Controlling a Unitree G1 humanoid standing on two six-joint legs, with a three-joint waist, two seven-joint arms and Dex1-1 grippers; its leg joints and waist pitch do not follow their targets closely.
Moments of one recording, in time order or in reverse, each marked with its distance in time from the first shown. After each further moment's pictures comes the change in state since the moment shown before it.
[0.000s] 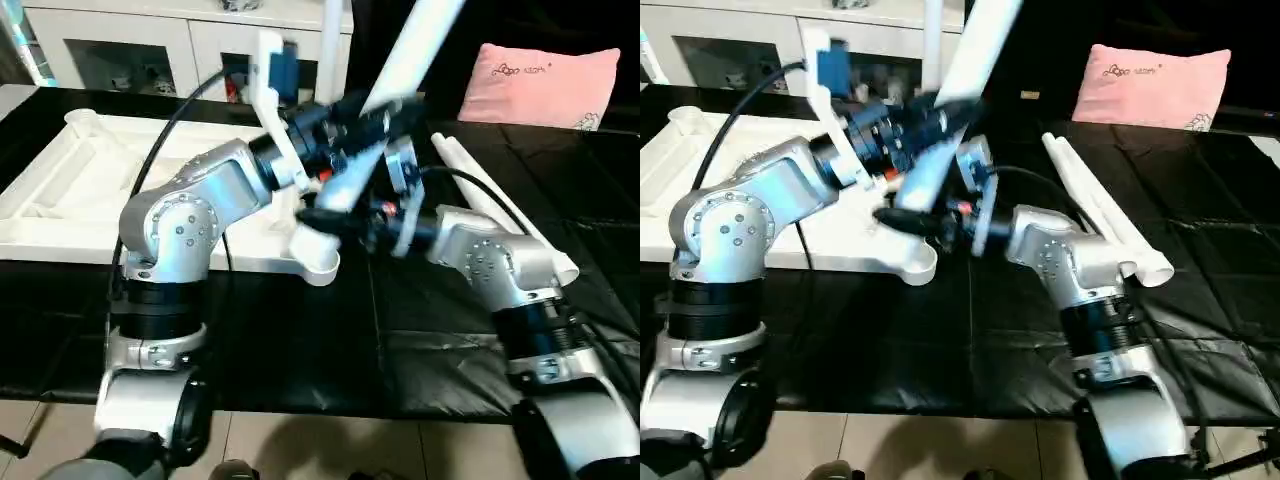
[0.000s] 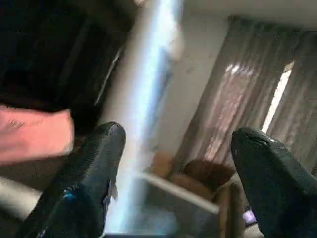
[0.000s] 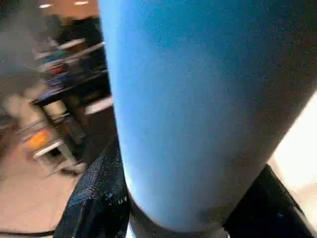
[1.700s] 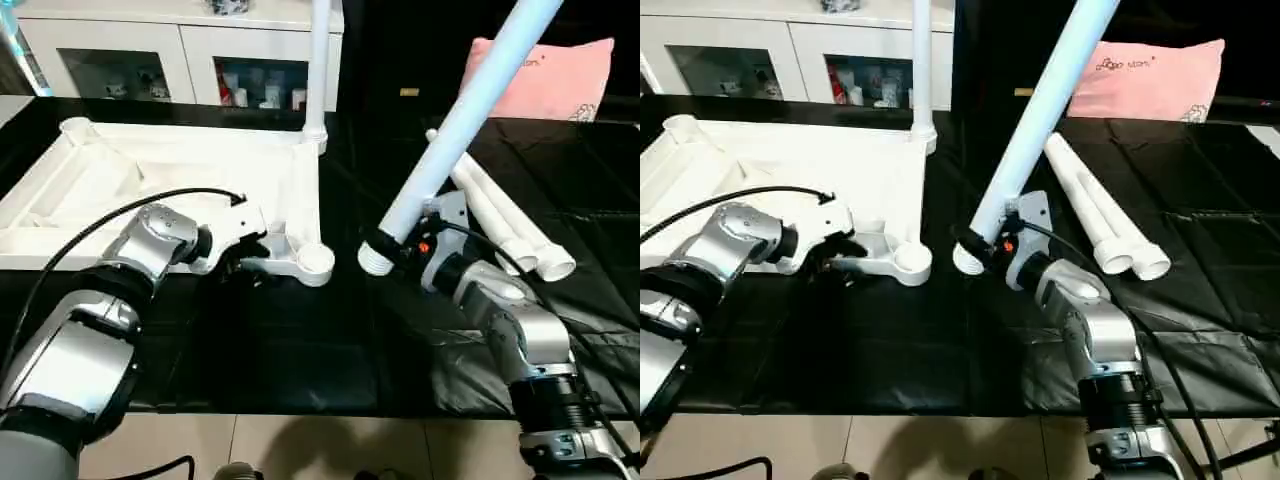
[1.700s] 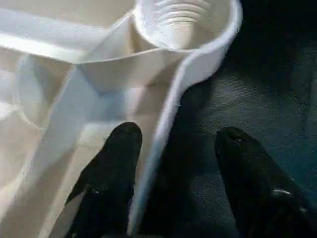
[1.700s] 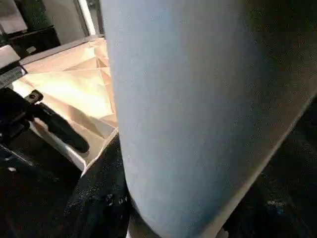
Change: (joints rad) left arm -0.112 0.387 -0.553 1.176 0.877 -0.876 -0.592; right arm 0.294 -0.002 -0.015 -0.192 -0.212 -0.224 -0.336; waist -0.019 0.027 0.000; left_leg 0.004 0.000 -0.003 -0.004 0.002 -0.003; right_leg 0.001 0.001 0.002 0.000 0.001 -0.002
